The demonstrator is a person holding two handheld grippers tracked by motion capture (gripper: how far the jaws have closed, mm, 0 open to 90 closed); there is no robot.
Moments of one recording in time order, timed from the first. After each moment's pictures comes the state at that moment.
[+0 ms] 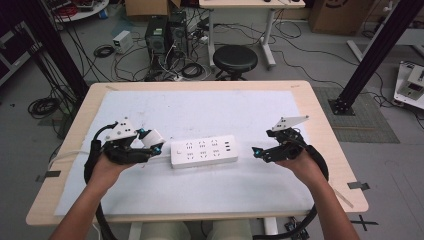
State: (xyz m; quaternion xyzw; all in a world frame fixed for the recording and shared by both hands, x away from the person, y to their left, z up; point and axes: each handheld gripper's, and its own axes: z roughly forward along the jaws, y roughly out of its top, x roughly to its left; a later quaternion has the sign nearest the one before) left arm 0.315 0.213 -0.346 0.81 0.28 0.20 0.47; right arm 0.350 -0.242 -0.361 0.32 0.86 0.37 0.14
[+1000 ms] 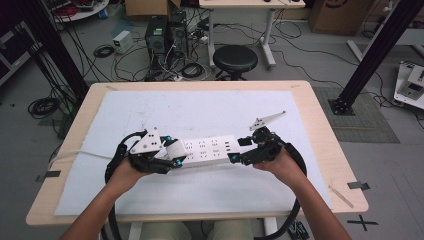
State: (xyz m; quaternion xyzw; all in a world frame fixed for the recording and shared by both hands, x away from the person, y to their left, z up) left arm 0.309 0.162 -0.357 0.85 0.16 0.18 0.48; right arm 0.345 -0.183 -0.350 0.30 0.86 0.41 -0.01
